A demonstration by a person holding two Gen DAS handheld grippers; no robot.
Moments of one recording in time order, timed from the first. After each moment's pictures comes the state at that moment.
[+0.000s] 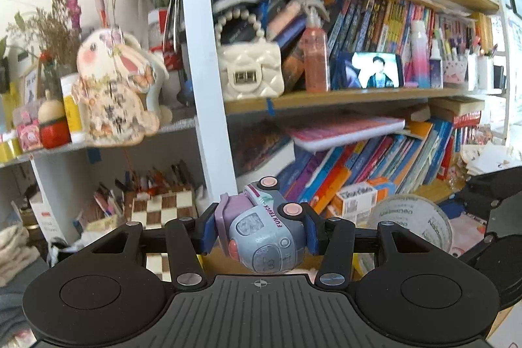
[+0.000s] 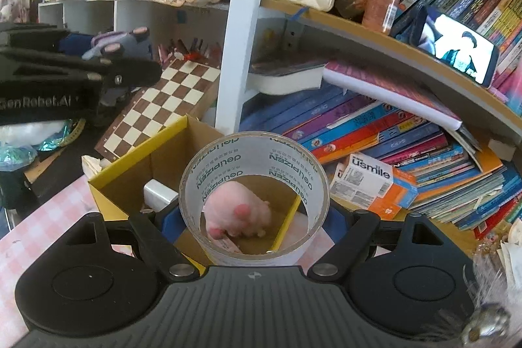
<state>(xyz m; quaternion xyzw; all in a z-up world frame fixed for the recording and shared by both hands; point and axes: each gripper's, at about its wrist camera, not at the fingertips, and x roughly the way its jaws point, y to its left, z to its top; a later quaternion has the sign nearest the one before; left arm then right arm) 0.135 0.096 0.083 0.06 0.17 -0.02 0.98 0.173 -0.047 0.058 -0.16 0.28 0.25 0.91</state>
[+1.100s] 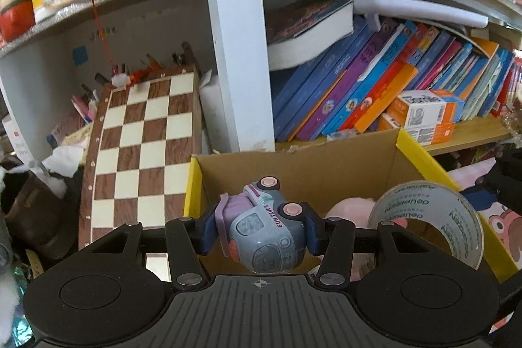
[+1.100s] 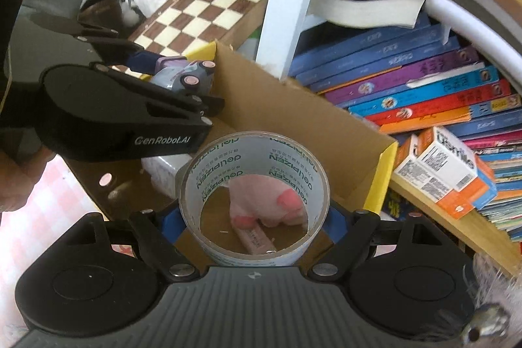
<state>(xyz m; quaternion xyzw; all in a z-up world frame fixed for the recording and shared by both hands) 0.244 0.132 -0.033 0.04 0.32 0.02 0.95 0.244 0.023 -0.030 -0.22 0.37 0.29 0.86</state>
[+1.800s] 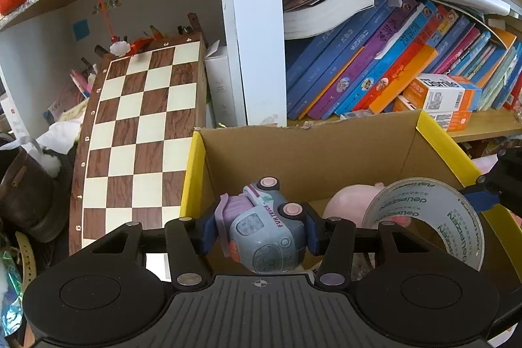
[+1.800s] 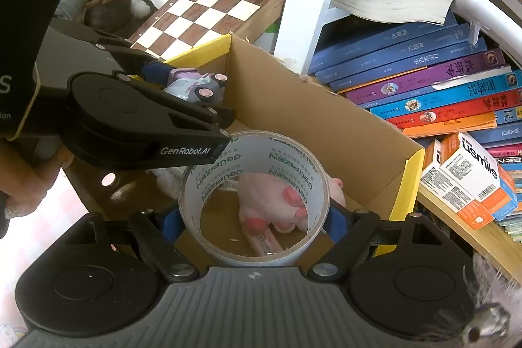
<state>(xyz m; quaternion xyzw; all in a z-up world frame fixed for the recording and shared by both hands) 0.259 0.140 -0.051 0.03 0.35 0.03 0.94 0.256 0.035 -0.043 -0.22 0.37 0.32 0.84</state>
